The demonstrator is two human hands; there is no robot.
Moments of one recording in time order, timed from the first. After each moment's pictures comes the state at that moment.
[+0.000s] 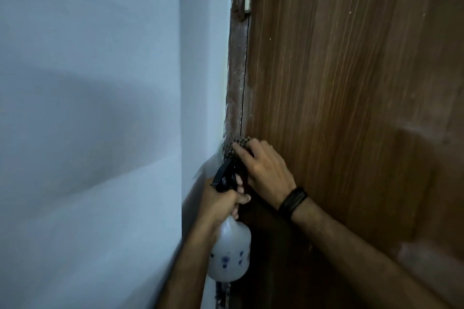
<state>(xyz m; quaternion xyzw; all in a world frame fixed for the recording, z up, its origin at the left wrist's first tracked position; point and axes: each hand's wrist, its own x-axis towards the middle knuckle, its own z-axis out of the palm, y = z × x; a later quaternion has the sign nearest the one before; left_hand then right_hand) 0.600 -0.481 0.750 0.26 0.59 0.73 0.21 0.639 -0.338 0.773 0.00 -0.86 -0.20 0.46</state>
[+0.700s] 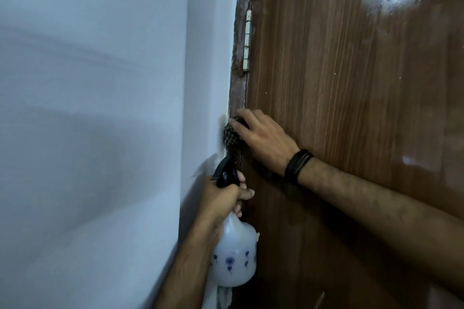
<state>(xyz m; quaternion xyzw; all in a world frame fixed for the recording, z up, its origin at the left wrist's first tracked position) 0.600 -0.477 0.839 0.30 0.55 0.76 0.16 0.627 -0.330 0.930 0.07 -0.82 -0.33 0.45</state>
